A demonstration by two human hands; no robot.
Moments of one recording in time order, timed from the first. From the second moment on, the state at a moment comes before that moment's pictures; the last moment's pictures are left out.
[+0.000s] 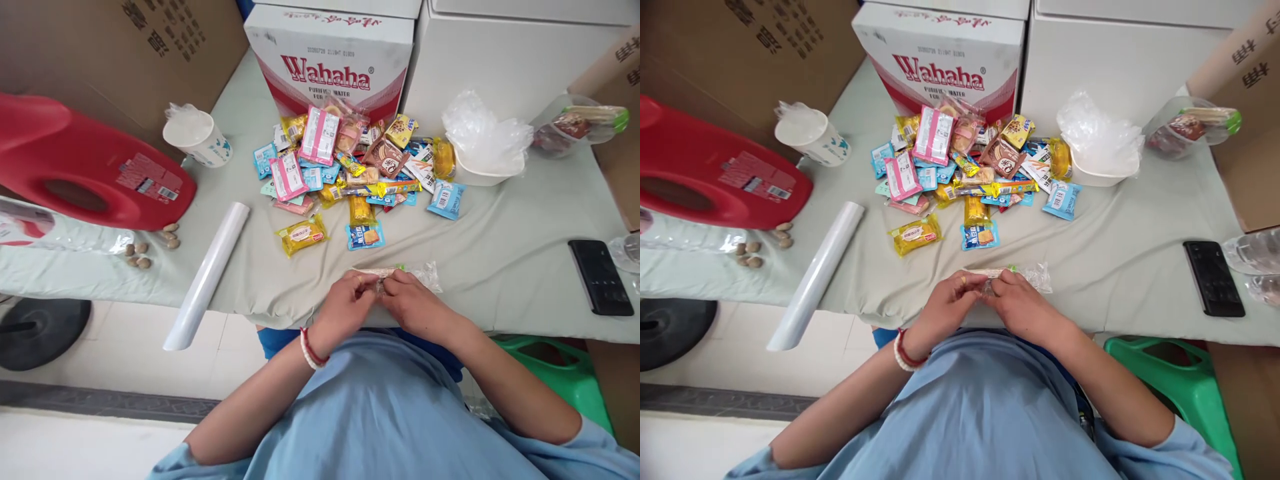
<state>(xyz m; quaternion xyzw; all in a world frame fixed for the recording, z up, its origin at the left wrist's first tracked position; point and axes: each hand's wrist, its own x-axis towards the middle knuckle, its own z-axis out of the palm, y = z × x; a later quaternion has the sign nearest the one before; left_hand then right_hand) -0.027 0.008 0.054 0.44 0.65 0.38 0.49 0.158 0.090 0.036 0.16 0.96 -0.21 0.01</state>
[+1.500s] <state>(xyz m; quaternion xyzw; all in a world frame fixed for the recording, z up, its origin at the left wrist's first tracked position) -0.046 0.021 0.013 0.57 0.76 0.22 0.21 0.133 0.058 0.016 0.41 0.85 -0.25 -0.21</state>
